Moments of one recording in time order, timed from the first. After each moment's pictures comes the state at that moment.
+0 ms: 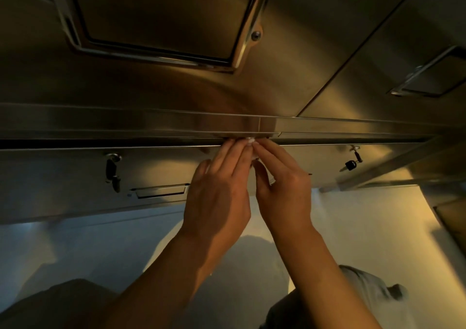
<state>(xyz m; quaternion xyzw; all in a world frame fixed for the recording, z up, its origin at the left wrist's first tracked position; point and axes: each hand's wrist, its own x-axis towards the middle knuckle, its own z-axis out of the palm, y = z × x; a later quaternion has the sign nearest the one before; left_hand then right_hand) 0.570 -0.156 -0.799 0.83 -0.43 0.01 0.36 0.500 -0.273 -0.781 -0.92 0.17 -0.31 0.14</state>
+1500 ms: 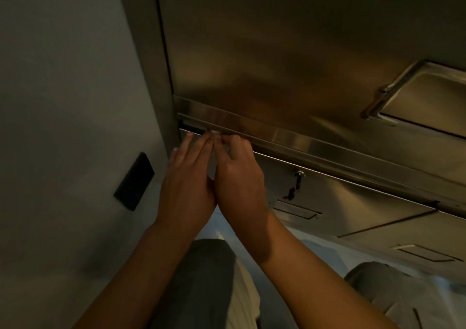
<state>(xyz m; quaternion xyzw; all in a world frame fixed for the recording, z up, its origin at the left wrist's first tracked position) 0.666 0.132 -0.794 0.93 -0.15 0.09 0.31 0.666 0.018 -0.788 -0.94 -0.06 -0.24 0.23</state>
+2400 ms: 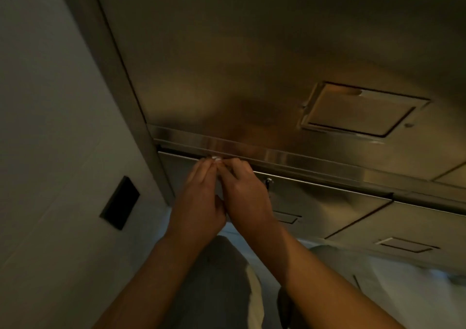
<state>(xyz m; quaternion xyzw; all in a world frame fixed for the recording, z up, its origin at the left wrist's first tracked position) 0.645 0.081 -0.773 0.92 -0.20 0.06 0.34 0.644 -0.048 -0.788 -0.95 -0.08 -0.21 0.22</state>
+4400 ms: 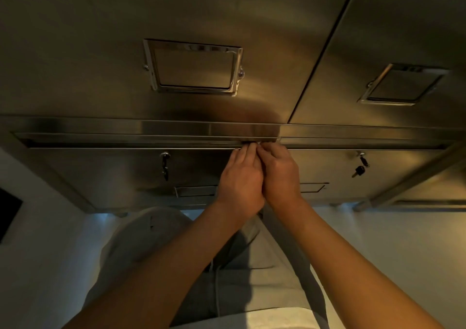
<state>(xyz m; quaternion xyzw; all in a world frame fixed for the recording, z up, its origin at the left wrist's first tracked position) 0.550 -0.168 -0.770 0.88 -0.43 0.06 0.17 0.504 -0.275 -0.773 -0.94 0.12 -0.28 0.13</state>
